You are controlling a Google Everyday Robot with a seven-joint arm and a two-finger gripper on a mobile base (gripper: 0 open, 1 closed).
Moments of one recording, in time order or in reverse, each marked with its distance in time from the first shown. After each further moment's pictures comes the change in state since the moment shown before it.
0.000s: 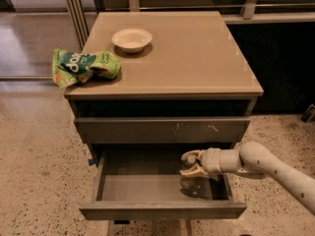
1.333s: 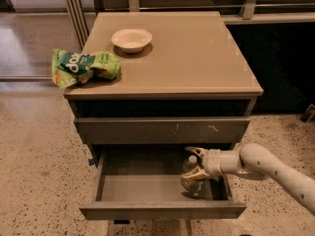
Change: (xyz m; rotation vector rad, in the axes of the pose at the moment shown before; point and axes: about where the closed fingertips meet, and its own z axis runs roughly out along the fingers) arm 0.000 0.000 0.000 0.000 0.000 0.000
